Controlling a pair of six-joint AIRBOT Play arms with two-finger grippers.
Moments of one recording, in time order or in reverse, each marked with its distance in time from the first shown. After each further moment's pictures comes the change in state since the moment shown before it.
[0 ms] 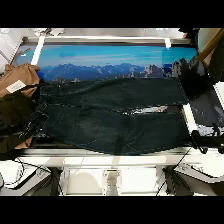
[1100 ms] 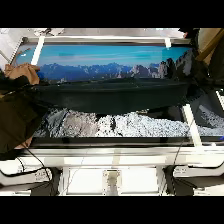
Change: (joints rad) left arm -0.522 -0.364 0.780 0.621 0.108 -0.610; right arm 0.570 -0.320 0.797 0.220 -0.335 0.308
